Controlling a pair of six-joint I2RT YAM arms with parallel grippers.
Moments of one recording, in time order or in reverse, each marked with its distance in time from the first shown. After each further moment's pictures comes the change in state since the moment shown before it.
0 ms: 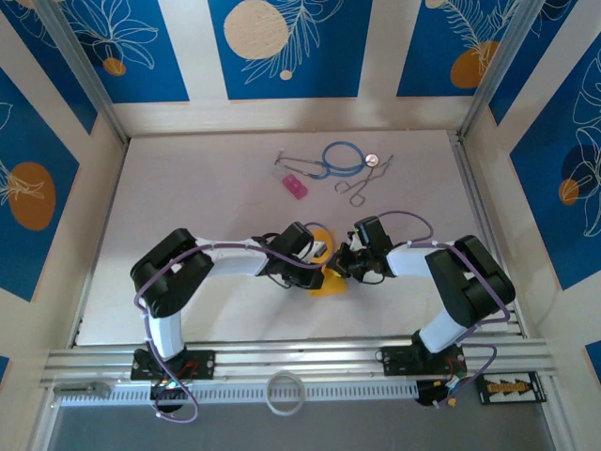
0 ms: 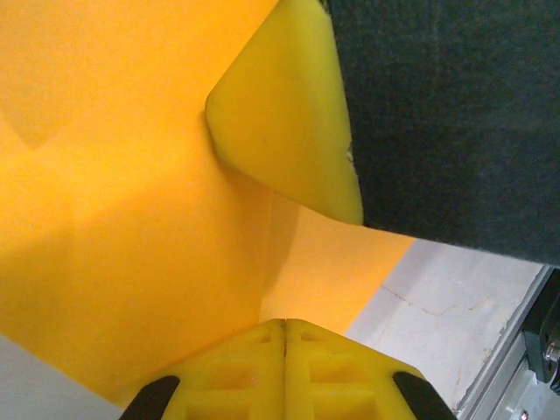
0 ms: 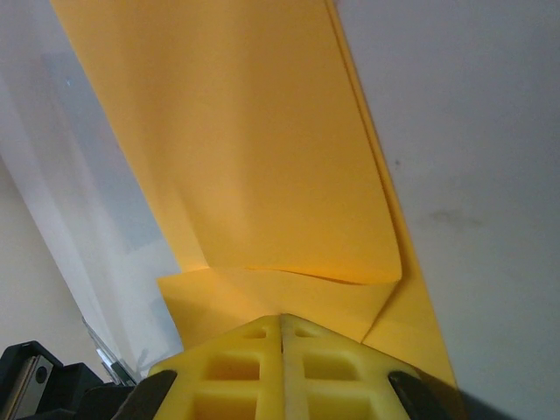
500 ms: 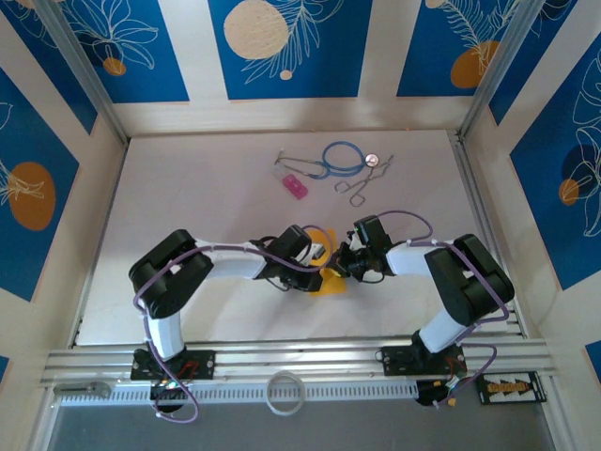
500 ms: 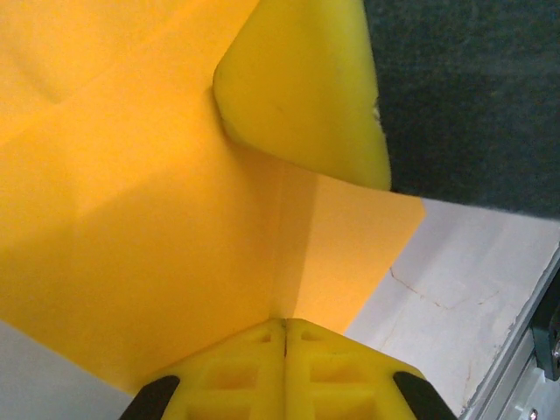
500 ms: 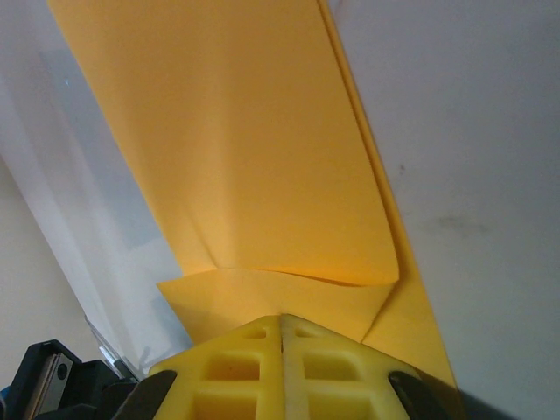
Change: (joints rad) left arm -0.002 -0.010 -0.053 0.060 0.000 -0.004; right arm -0.002 0.008 0.012 -0.014 -0.010 -0.001
